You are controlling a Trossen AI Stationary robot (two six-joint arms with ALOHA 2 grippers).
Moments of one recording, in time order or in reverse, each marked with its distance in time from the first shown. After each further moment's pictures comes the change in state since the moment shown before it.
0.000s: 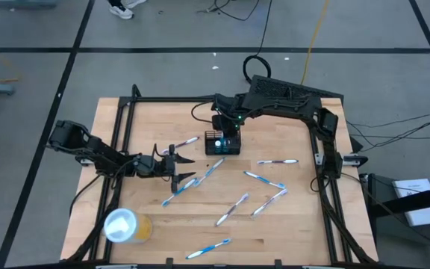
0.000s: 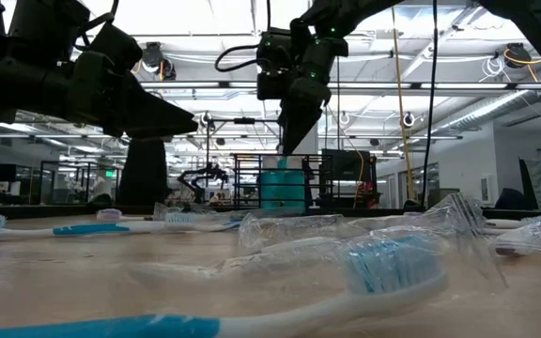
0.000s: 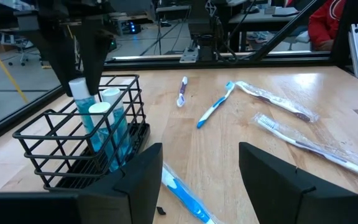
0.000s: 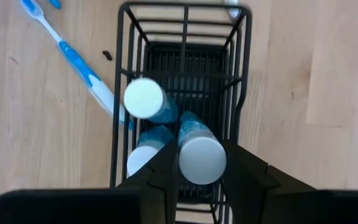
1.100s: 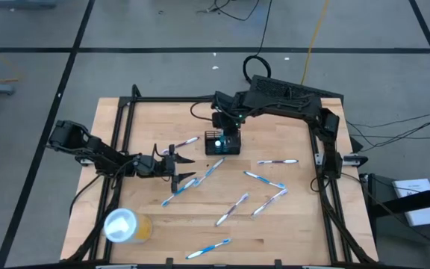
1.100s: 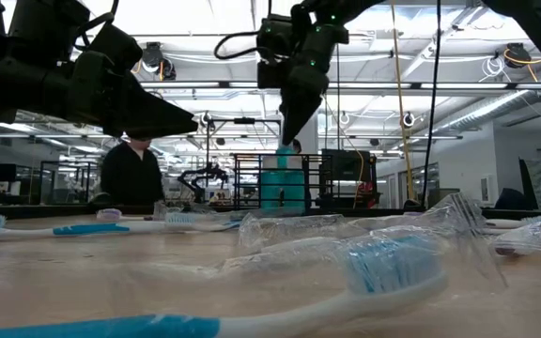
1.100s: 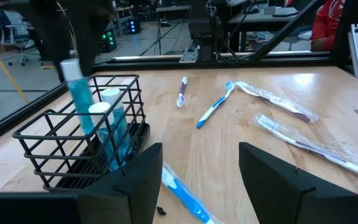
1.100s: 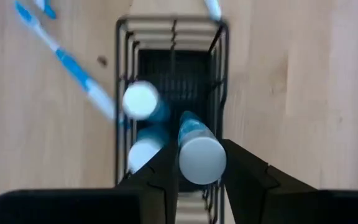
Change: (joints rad) left arm 0.000 0.000 0.000 0.000 0.000 0.000; right arm 0.017 -0.014 0.059 -0.060 0.053 0.037
